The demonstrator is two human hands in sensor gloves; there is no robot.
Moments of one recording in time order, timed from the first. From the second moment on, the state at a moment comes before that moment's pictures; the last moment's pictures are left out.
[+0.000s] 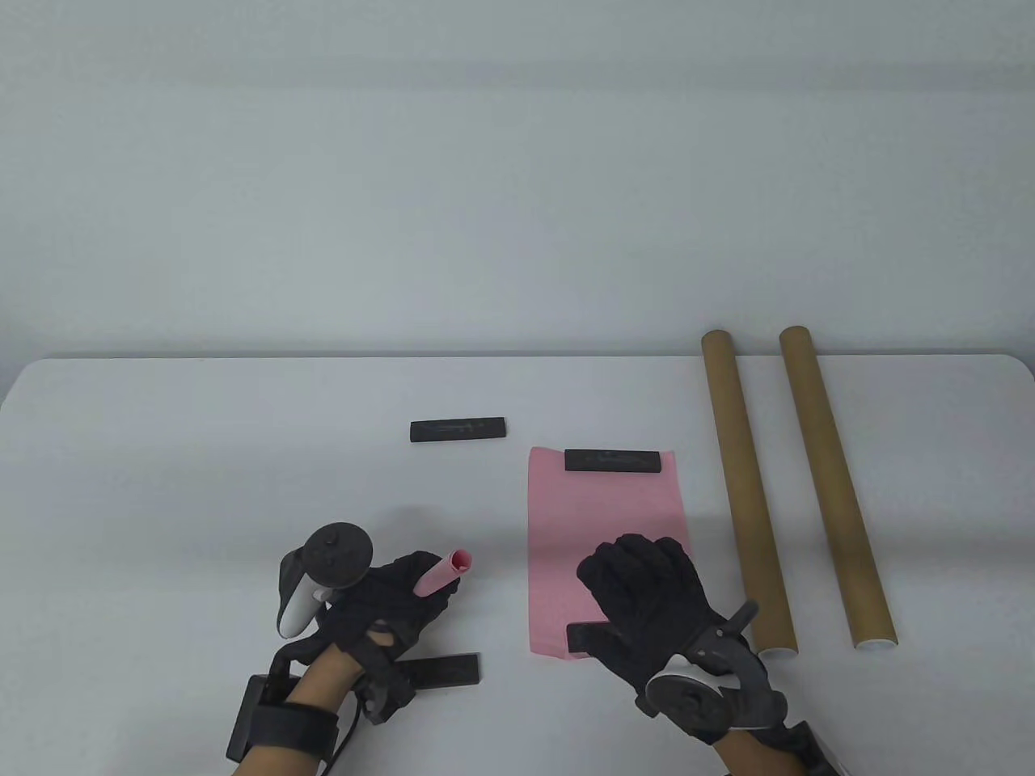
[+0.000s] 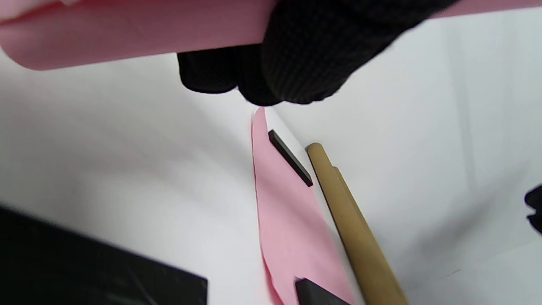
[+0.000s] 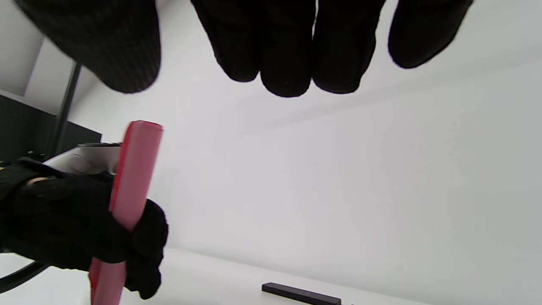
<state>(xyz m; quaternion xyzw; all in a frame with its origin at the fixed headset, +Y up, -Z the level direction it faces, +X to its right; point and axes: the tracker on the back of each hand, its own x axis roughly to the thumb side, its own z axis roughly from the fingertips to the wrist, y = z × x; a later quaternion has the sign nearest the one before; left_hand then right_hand) -0.200 -0.731 -0.359 -0.14 -0.14 0.41 0.89 0.139 -0.651 -0.265 0.32 -0.28 0.90 0.09</state>
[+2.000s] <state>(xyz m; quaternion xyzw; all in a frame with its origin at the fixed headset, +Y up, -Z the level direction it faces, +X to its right) -0.231 -0.678 -0.330 0.08 -0.04 0.01 1.00 0.264 -0.663 -0.322 -0.02 -0.23 0.97 -0.09</state>
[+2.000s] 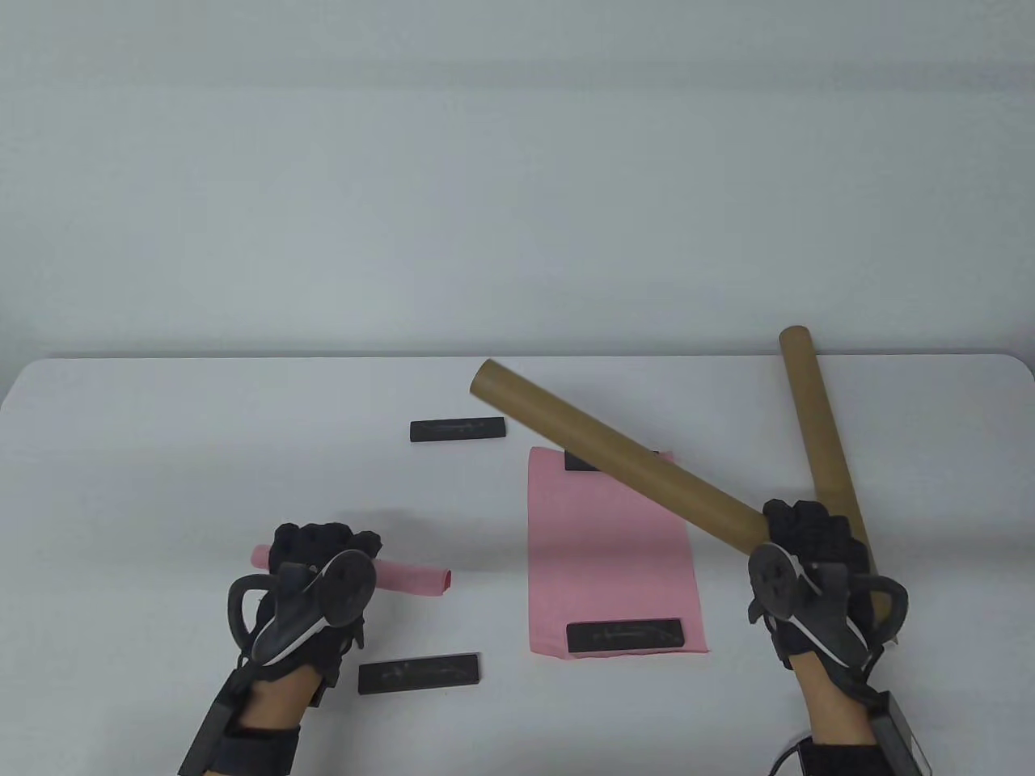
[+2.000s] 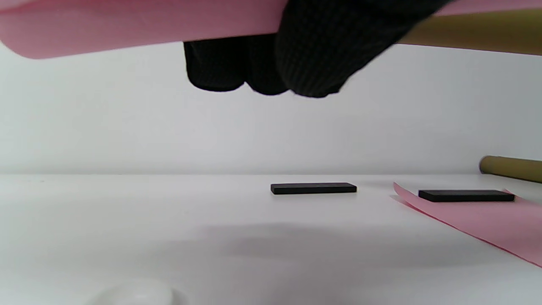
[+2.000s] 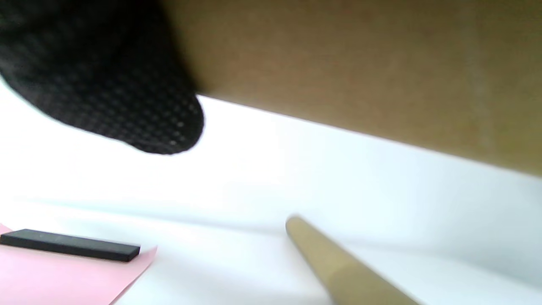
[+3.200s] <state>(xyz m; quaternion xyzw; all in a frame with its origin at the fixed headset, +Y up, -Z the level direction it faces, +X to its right) -0.176 -0.660 -0.304 0.13 -0.19 -0.03 0.97 0.271 -0.649 -0.301 0.12 -0.26 0.95 -0.12</state>
